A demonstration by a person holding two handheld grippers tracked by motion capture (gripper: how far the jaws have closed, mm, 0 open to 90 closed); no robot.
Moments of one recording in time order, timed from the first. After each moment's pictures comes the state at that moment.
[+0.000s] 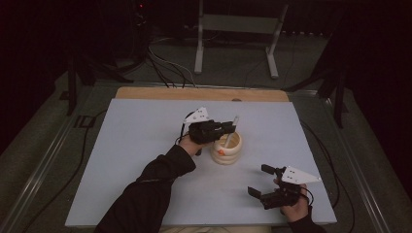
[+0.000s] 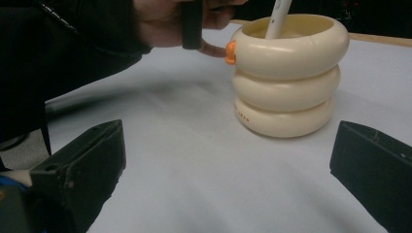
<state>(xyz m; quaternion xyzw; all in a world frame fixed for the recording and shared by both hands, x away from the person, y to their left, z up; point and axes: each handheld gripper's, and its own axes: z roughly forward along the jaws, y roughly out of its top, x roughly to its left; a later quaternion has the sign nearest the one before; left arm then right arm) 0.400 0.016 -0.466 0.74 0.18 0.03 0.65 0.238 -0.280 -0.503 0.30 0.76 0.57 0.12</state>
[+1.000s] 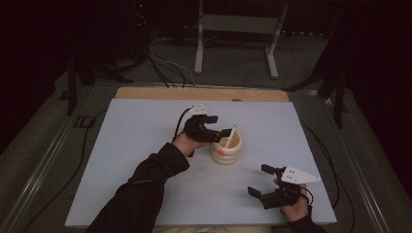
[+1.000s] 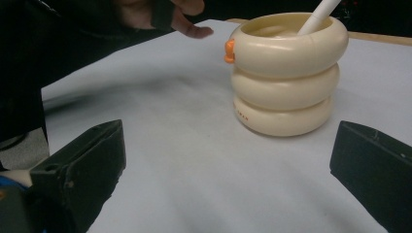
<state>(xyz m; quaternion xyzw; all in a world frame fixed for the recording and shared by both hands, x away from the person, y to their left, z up) 0.394 0.027 -0.433 0.77 0.30 0.05 0.56 0.239 -0.280 -0.503 0.30 0.76 0.57 0.12</state>
